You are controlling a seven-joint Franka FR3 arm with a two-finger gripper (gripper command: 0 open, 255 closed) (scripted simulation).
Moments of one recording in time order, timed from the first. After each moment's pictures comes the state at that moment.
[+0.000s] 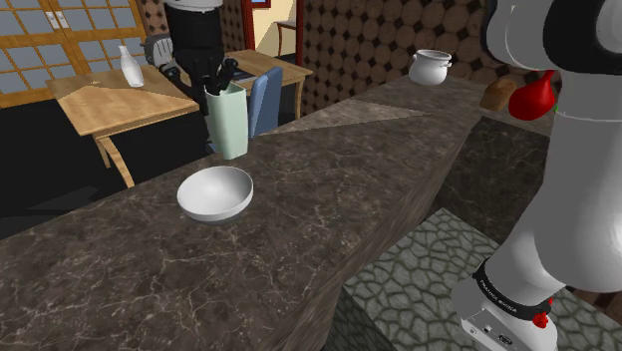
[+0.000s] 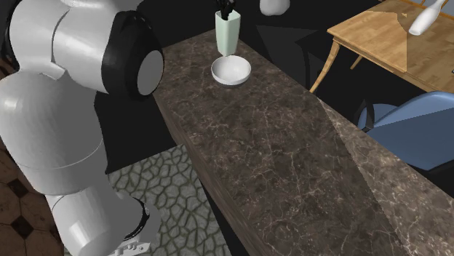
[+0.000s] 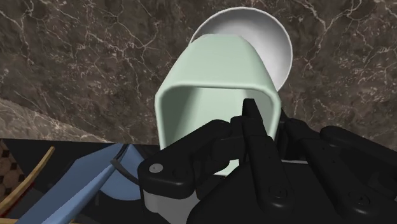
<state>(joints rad) 0.27 0.37 0.53 -1.26 -0.24 1.68 0.63</state>
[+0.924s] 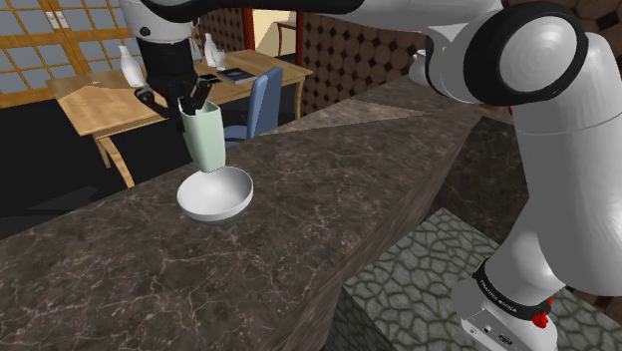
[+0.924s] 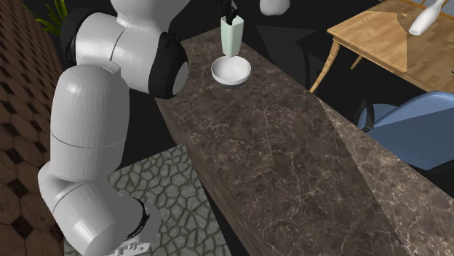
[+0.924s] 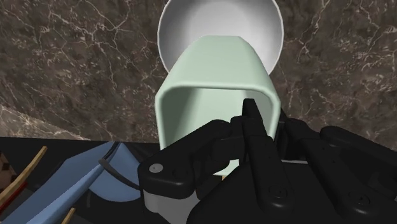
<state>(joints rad) 0.39 0.62 0.50 -1.00 -0.34 1.65 0.67</state>
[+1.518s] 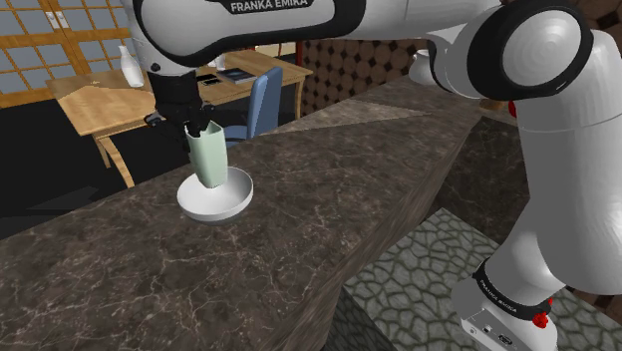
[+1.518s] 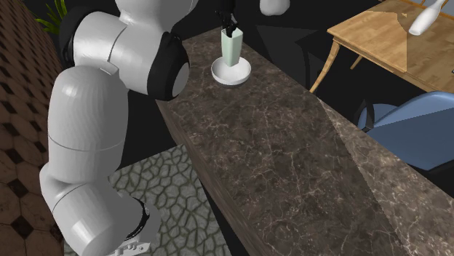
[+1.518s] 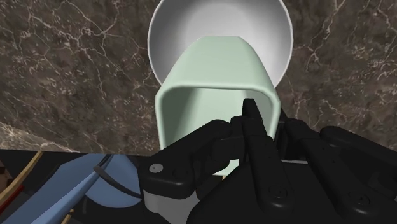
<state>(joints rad) 0.35 0.60 0.50 -1.17 -0.34 1.79 0.69</state>
